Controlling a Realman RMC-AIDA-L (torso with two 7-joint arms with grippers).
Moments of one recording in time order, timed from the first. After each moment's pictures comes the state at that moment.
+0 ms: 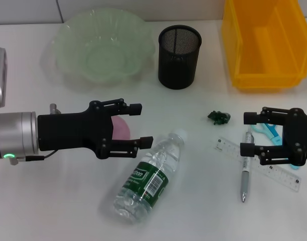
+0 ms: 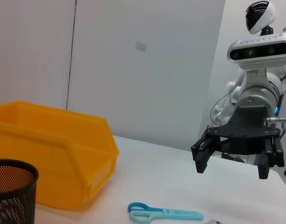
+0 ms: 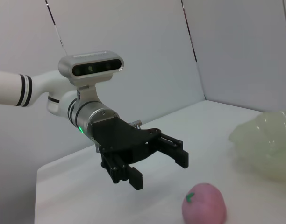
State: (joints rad) left arm -0.50 -2.07 0.89 0.59 1.84 1.64 -1.19; right arm 0.42 2.08 -0.56 -0.82 -2.09 -1.88 1.37
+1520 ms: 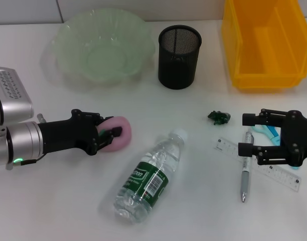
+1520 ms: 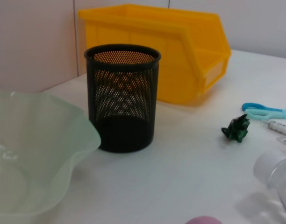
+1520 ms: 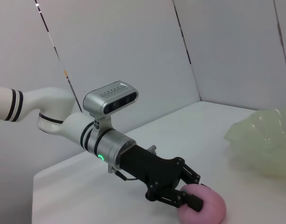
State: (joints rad) left arm -0.47 -2.07 0.97 0.50 1.84 1.21 -1.10; right arm 0.41 2.08 -0.56 -0.78 -2.08 -1.86 1.37
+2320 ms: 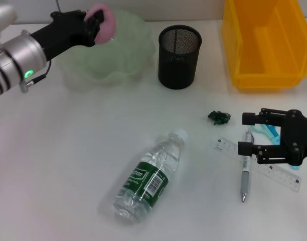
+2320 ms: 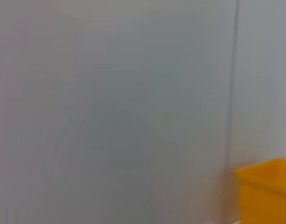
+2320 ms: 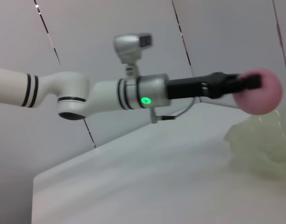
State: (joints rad) left arm -0.64 -2.07 0.92 0.43 1.33 0.96 -1.01; right arm 0.41 2.08 -0.56 -0.78 -2.07 -1.86 1.38
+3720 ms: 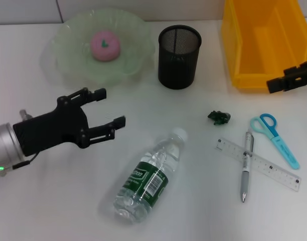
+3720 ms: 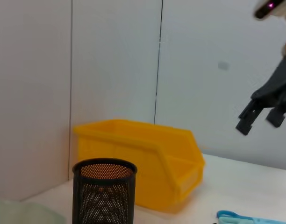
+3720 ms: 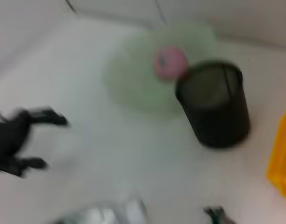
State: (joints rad) left arm -0.35 -2.05 1.03 0.50 1.49 1.46 -0.97; right arm 0.65 1.99 -0.78 -1.34 -2.39 -1.90 2.39
